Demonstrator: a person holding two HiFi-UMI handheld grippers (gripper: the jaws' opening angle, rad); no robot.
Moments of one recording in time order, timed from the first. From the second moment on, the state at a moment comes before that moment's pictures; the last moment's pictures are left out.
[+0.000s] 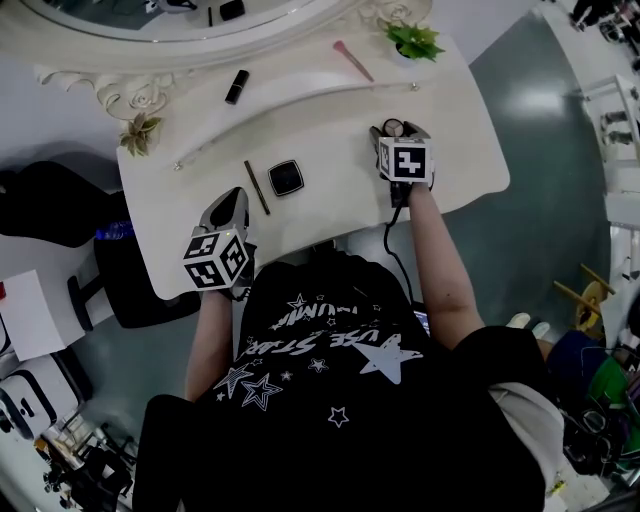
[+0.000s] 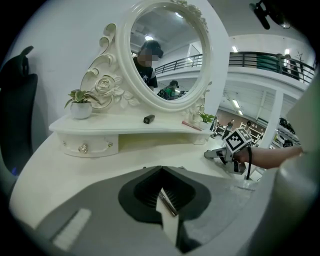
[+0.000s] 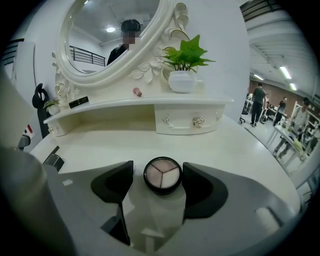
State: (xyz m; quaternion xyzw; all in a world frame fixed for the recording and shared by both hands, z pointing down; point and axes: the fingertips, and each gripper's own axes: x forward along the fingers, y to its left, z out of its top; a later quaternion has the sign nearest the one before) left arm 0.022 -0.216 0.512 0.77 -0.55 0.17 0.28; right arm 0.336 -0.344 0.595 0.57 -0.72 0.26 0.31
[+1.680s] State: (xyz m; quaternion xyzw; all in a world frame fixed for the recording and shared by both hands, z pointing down) left arm -0.073 -0.214 0.511 0.80 -0.49 0.15 0.30; right arm 0.191 -0.280 0.583 0.54 -0.73 0.27 0.32
